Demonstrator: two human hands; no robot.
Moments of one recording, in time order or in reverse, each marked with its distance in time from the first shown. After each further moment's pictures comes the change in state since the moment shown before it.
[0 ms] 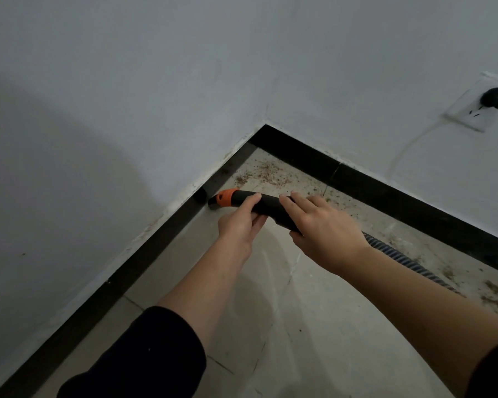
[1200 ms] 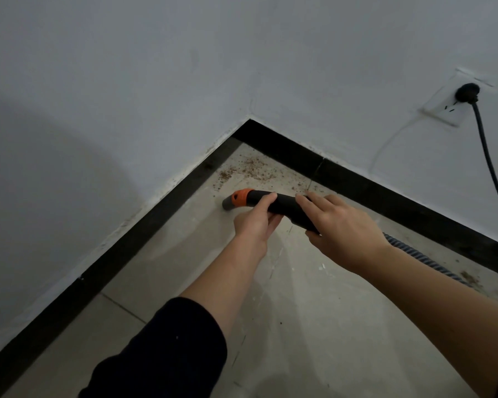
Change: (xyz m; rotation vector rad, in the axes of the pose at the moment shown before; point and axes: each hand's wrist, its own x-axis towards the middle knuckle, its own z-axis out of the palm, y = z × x) left_hand -0.008 -0.043 0.043 -0.006 -0.052 -0.073; right_hand -0.032 0.048 0.002 -0.048 -0.062 0.049
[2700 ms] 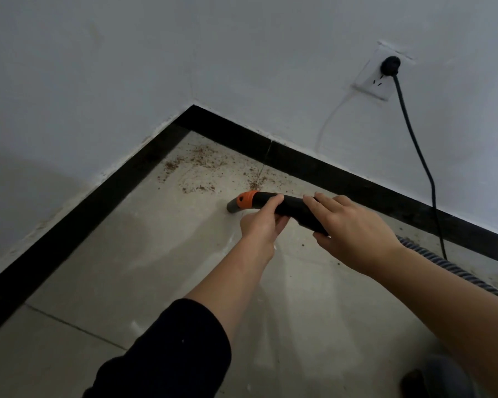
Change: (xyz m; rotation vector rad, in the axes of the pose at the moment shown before) left_hand -0.021 -0.094 0.069 0.109 -0.054 -0.149; right_hand -0.085 0.074 0.003 -0.052 -0.102 0.131
